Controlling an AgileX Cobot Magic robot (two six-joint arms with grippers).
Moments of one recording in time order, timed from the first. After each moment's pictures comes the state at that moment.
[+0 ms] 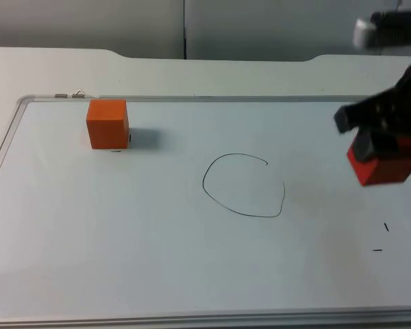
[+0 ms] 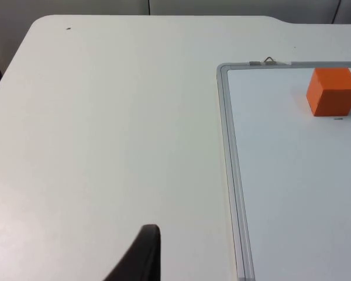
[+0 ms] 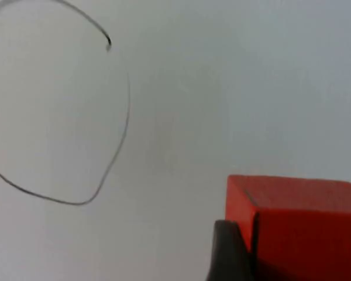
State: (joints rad) right arm 0.42 1.60 -0.94 -0.26 0.55 0.40; left arm 0.11 0.00 -0.51 -0.05 1.09 0.05
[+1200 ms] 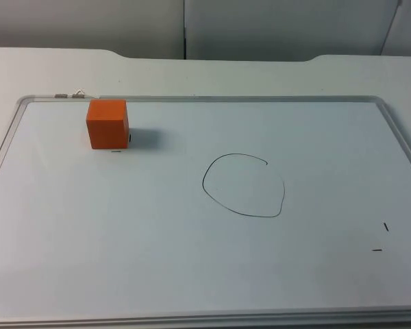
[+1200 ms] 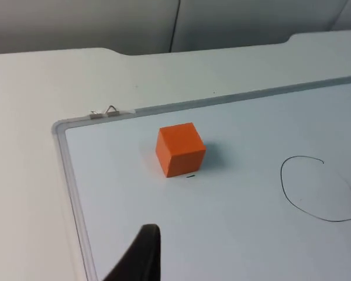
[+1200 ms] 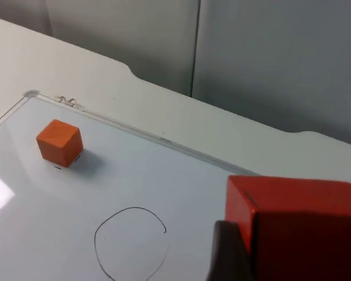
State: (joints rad) right arm 0.42 0.85 -1.00 -0.05 0.72 -0.09; left arm 0.11 0.73 -0.68 -0.69 0.76 0.63
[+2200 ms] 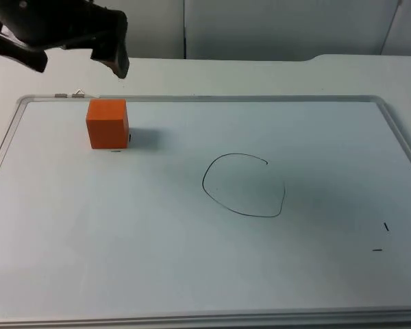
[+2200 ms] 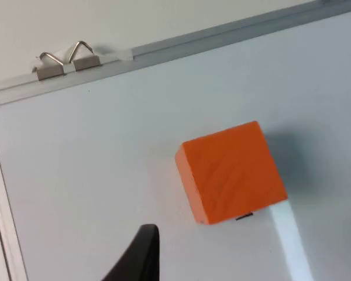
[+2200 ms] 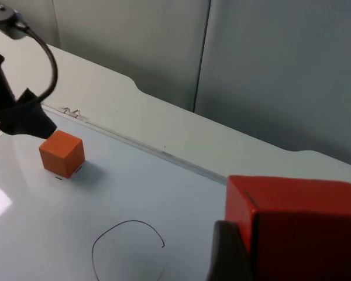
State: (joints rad) right arm 0.42 0.85 -1.00 -0.03 0.69 -0.13; left arm -0.28 1.87 -1.32 -0.14 0.56 0.03
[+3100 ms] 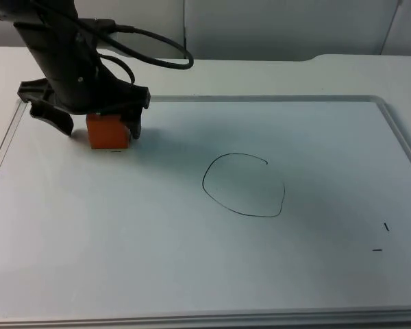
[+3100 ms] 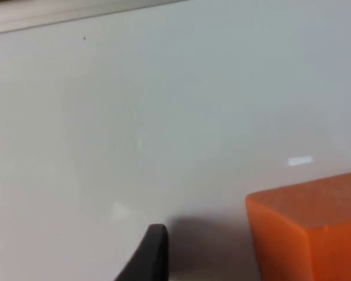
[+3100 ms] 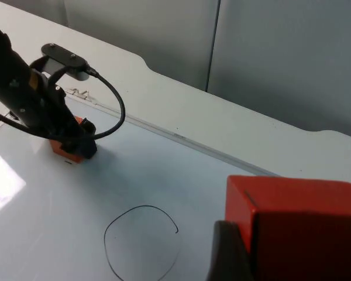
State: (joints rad) right arm 0.43 0.91 -1.00 0.00 0.68 -0.13; left arm -0.28 2.25 -1.56 -0.04 0.61 -0.13
